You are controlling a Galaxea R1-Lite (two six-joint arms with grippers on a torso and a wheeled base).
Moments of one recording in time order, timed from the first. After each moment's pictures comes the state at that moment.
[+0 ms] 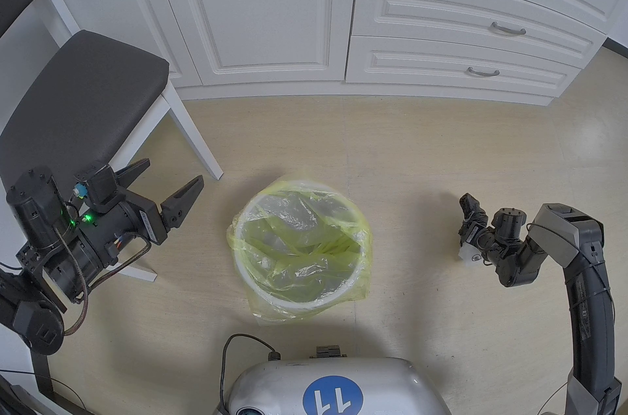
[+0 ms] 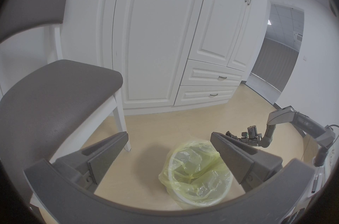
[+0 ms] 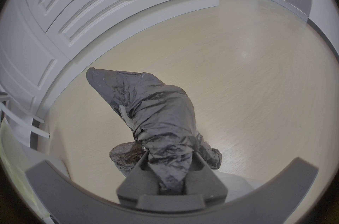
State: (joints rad) left arm -0.29 1.60 -0.36 -1.28 -0.13 0.02; right arm -0.06 2.78 -1.35 -1.10 0.02 0.43
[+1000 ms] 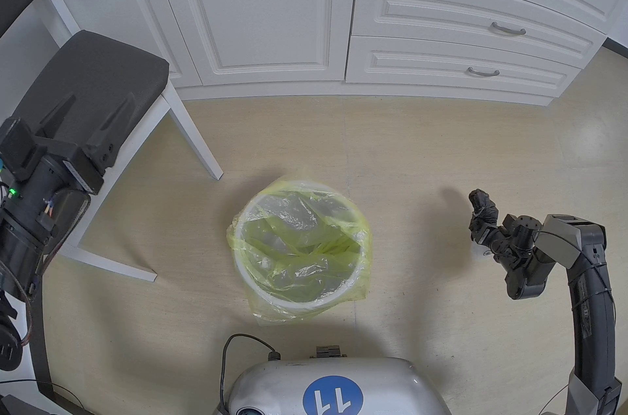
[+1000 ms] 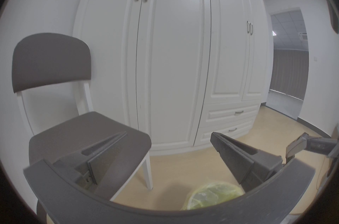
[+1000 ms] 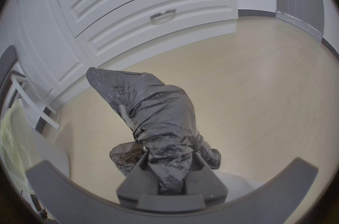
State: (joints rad) left arm -0.36 1.30 -0.38 -1.32 0.12 0.11; right arm -0.13 2.82 -1.26 -1.46 0.15 0.30
